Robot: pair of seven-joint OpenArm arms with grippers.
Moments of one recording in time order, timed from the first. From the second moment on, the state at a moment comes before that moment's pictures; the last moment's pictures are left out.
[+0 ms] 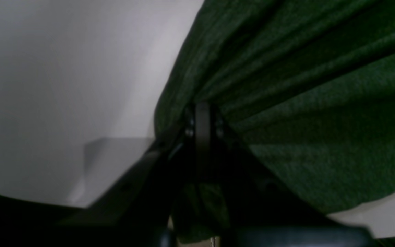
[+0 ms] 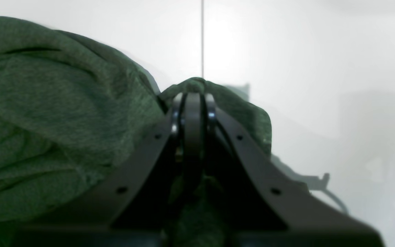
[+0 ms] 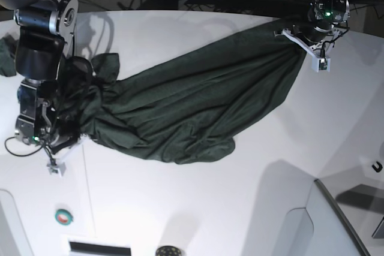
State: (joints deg) left arm 24.6 -16.5 -12.7 82.1 -16.2 -8.1 29.0; right arm 20.8 5.4 18.2 54.8 0.3 16.5 -48.1
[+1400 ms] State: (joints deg) left arm 24.7 -16.5 -12.7 82.2 -16.2 -8.1 29.0; right arm 24.2 0.5 4.5 77.7 0.6 16.5 -27.1
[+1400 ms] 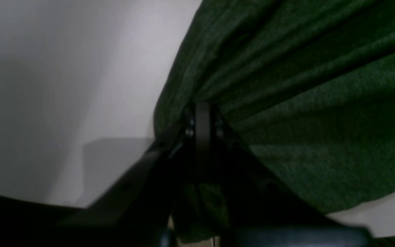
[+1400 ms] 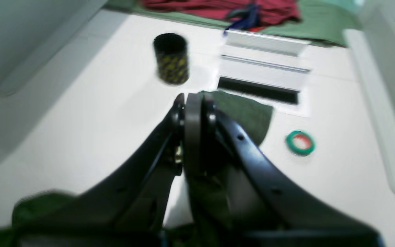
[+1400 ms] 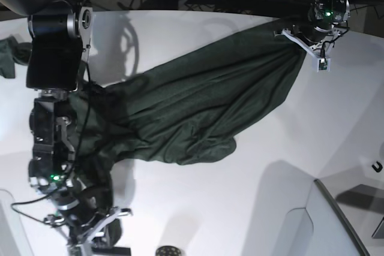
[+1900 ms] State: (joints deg) left arm 28.5 -16.3 -12.5 87.3 -15.7 -8.0 32.4; right arm 20.0 4.7 5.3 81.1 0.4 16.5 -46.1
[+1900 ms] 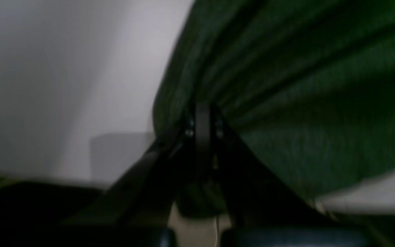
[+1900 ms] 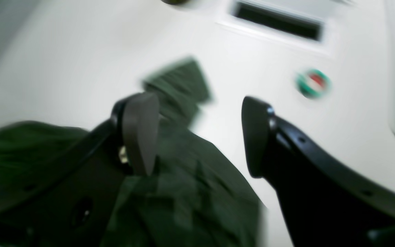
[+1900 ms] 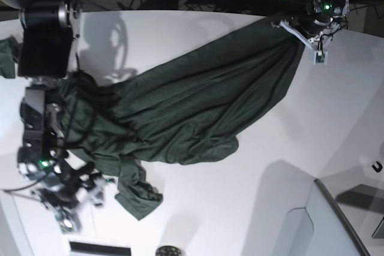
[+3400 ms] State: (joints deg) left arm 7.7 -16.3 -11.2 78.4 3.1 -8.4 33.5; right arm 15.5 14.6 11.4 63.4 0.1 16.2 -38.8
